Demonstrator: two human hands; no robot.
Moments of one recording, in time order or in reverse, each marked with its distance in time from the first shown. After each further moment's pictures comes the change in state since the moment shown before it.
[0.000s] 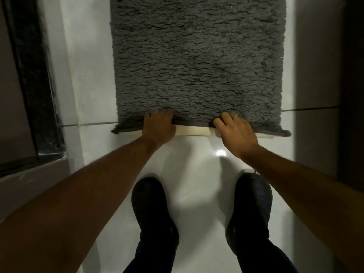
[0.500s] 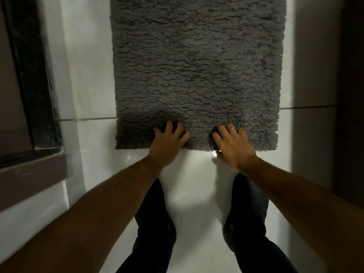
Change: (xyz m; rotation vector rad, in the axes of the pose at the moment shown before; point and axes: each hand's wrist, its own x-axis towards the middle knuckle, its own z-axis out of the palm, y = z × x) left_hand -0.050 0.018 0.043 0.525 -0.124 0.290; right_hand -0.027 -0.014 0.015 -0.186 -0.197 -0.026
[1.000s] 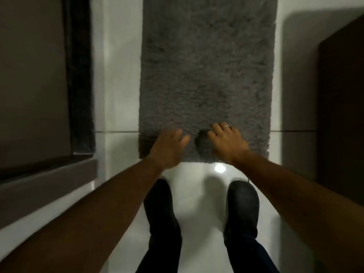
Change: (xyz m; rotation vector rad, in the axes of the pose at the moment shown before) left_hand -0.049 -0.045 -0.086 -0.259 -0.010 0.022; right_hand -0.005 -0.006 -0.101 0.070 0.047 -0.093
